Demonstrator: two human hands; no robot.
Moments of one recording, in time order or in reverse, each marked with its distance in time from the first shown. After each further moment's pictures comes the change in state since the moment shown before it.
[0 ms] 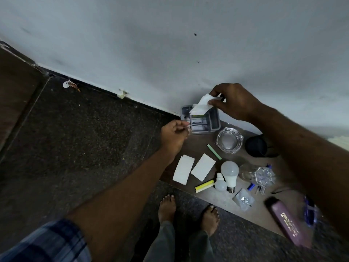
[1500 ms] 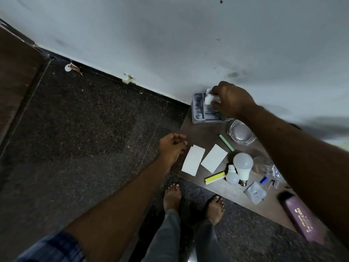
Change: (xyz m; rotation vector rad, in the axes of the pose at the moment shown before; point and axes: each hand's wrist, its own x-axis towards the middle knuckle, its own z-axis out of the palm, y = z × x) left_hand -0.018 -0.067 -0.044 0.082 0.024 -0.309; right_hand 0.021 -0.007 0.074 -0.231 -0.132 0.123
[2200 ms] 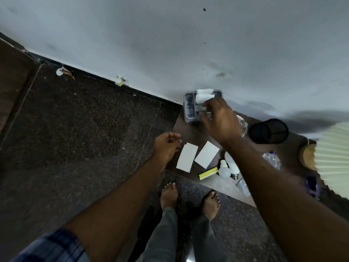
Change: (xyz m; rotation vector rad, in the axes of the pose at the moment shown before) left_hand -0.010 0.009 0.001 0.032 -0.013 0.009; right_hand -0.073 -0.038 0.027 0.249 0.329 0.155
